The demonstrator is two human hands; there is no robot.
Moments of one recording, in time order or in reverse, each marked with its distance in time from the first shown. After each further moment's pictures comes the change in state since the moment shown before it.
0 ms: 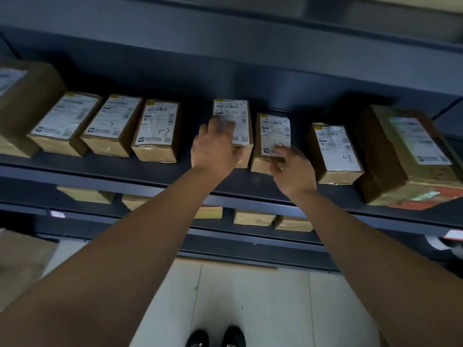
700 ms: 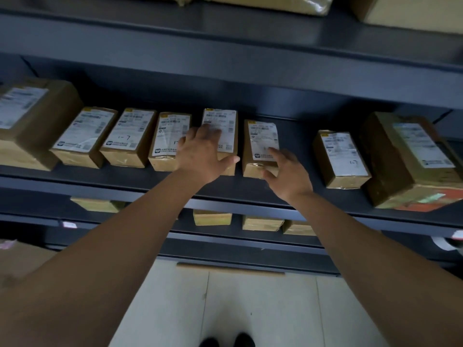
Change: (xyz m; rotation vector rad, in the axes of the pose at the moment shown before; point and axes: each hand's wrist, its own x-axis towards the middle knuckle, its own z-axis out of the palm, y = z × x) left_hand -0.004 -0.050 -0.031 0.110 -0.118 0.008; right_hand -0.002 -0.036 0.005 -0.083 -0.113 -0.035
